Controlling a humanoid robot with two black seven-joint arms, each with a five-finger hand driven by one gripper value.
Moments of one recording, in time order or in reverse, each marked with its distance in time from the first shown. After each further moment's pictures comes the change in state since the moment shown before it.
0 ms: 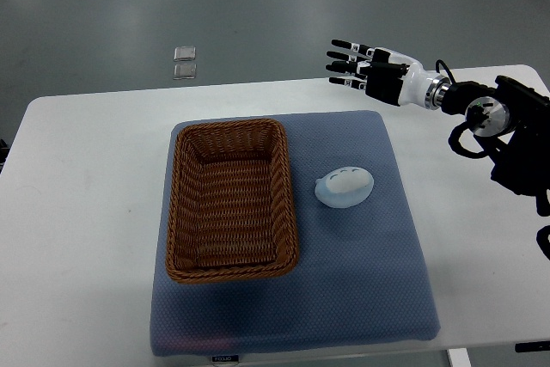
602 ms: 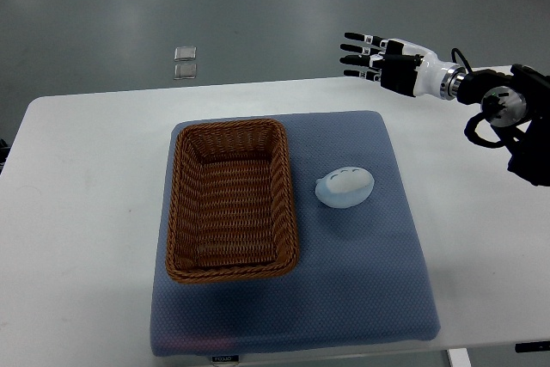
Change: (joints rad) left arm -0.002 0.000 0.002 0.002 0.000 0.003 0.006; right arm 0.037 -0.056 -0.022 0.002 -0.042 0.000 0.002
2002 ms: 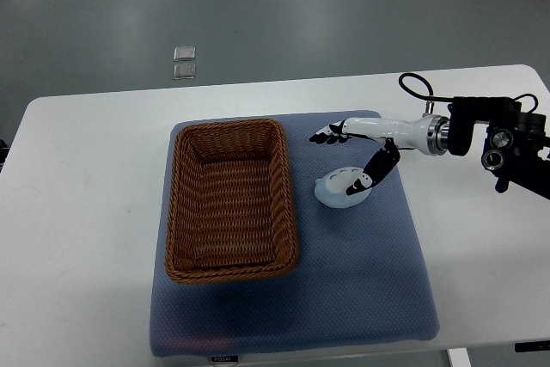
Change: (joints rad) left arm 0.000 0.000 0.000 -0.001 0.000 -0.001 0.000; right arm -0.184 -0.331 -0.100 0.926 -1.209 -0.288 0.108
